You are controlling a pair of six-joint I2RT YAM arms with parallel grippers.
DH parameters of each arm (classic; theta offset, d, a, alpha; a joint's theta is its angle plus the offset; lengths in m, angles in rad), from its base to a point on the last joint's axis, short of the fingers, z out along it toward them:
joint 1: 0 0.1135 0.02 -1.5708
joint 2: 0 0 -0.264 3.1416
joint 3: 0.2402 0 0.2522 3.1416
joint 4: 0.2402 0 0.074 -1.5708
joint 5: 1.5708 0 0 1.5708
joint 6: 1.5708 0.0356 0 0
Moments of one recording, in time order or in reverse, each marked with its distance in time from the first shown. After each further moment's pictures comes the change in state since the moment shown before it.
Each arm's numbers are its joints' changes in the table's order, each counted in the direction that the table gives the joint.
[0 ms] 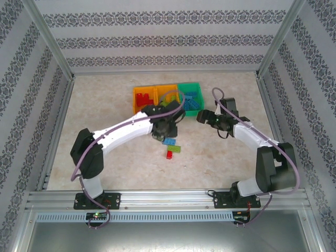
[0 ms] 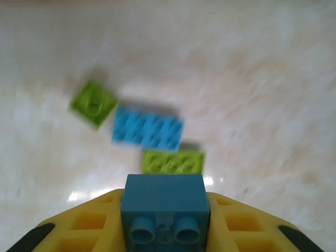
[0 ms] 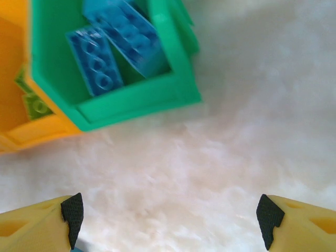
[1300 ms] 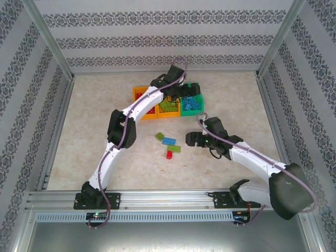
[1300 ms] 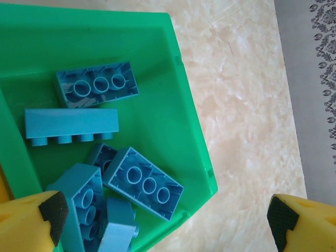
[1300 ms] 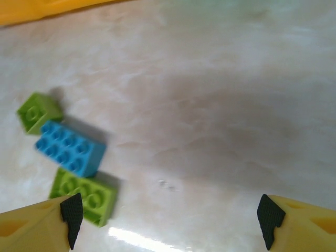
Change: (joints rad) left arm 0.258 0.657 0.773 -0.318 0.386 0.169; right arm 0.357 -0.236 -0.198 0.024 0.140 -0.039
